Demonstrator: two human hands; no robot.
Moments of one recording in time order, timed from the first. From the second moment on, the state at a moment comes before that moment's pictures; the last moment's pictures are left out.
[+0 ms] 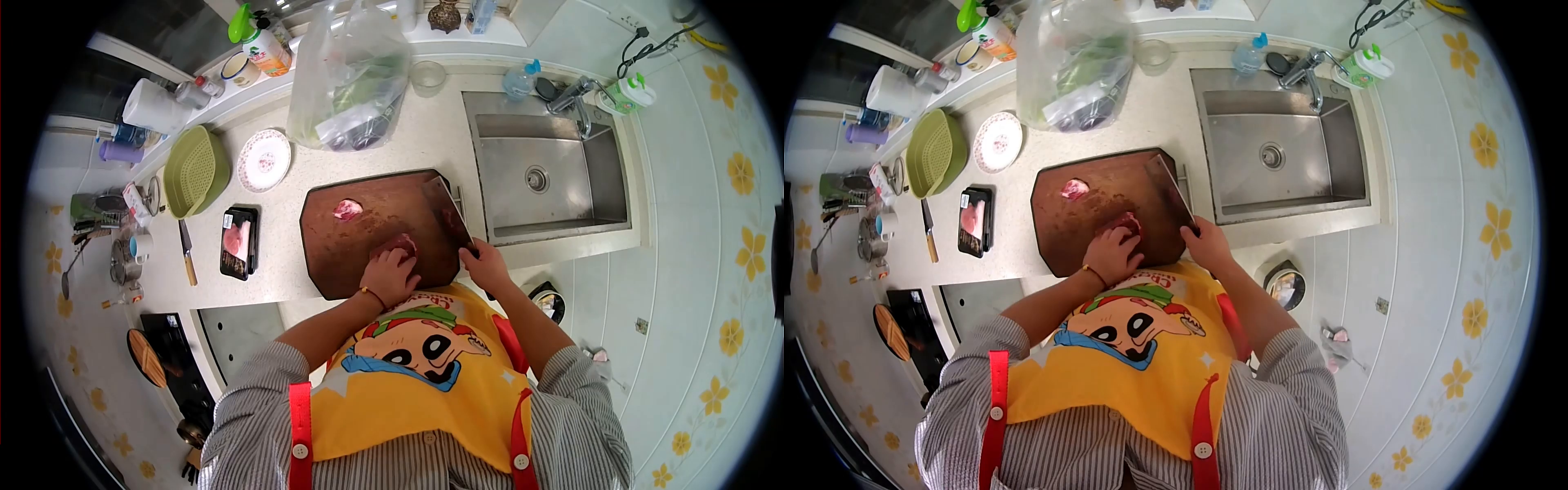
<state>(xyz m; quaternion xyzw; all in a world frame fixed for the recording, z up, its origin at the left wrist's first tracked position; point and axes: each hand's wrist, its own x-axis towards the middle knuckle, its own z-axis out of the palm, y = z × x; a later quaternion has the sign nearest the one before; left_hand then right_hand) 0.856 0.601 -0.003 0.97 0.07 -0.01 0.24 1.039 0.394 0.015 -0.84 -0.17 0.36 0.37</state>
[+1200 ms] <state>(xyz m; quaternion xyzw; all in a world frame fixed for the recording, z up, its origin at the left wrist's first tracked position) 0.888 0.630 -0.037 0.98 -0.09 0.01 0.20 0.995 0.405 0.047 -0.88 -0.22 0.32 0.28</state>
